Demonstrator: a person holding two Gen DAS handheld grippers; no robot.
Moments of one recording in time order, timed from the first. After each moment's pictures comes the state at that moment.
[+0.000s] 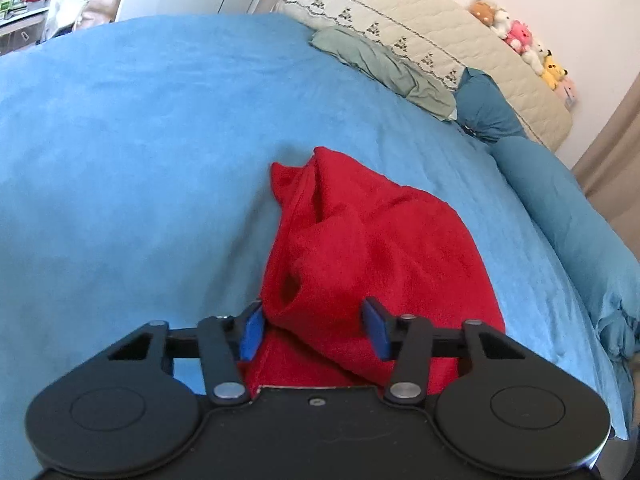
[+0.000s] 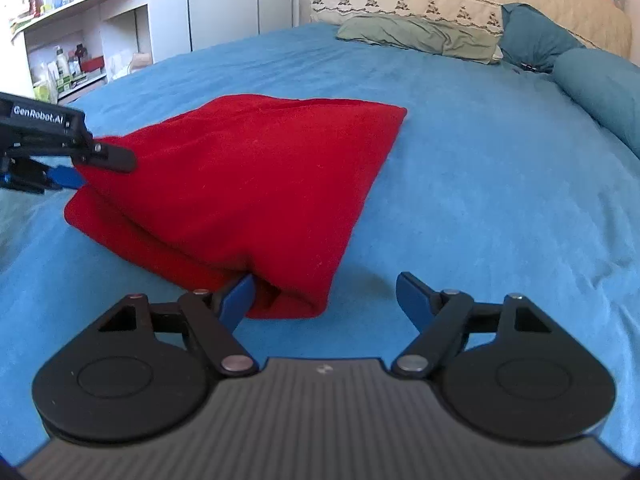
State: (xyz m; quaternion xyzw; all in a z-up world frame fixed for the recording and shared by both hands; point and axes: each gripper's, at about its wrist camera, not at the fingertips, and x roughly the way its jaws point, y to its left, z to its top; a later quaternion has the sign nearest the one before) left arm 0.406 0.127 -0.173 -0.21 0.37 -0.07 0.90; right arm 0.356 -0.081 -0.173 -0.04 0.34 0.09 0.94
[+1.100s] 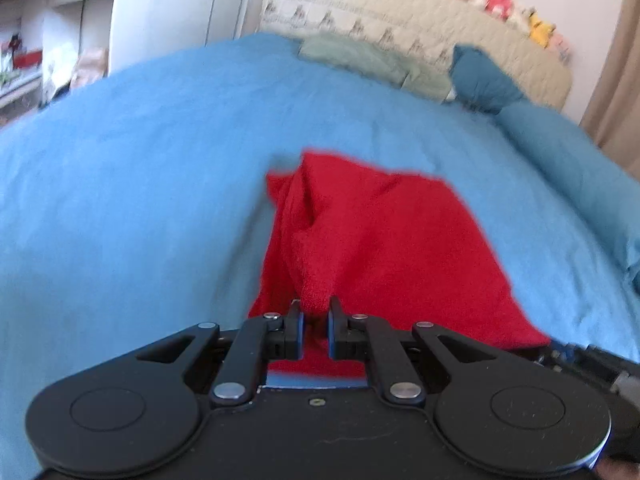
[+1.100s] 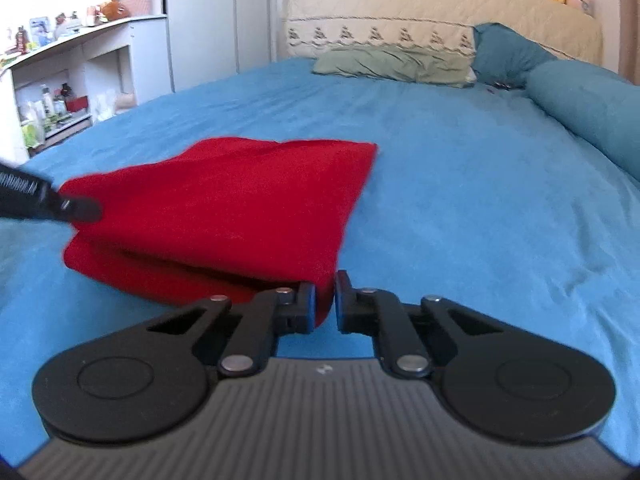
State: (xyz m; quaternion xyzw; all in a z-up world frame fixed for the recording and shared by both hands) left arm 0.381 0.096 -0.163 -0.11 0.38 -0.05 0.92; right arm 0.341 -0.094 -0.167 -0.01 0.30 0.05 0.95
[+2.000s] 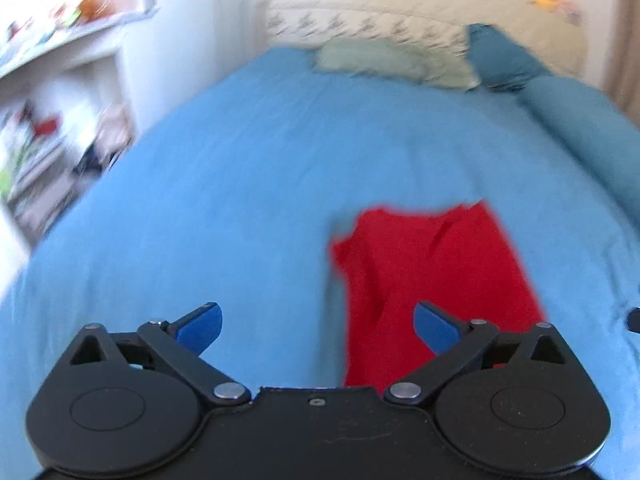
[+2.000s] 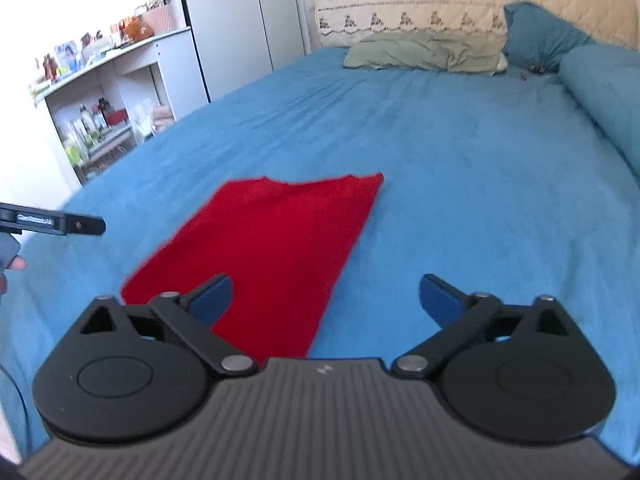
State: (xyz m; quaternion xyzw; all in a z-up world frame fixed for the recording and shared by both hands) left arm 0.426 0.123 -0.062 0.00 0.38 -0.03 0.93; right arm 0.383 -0.153 -0.046 0.05 0.35 0.15 0.92
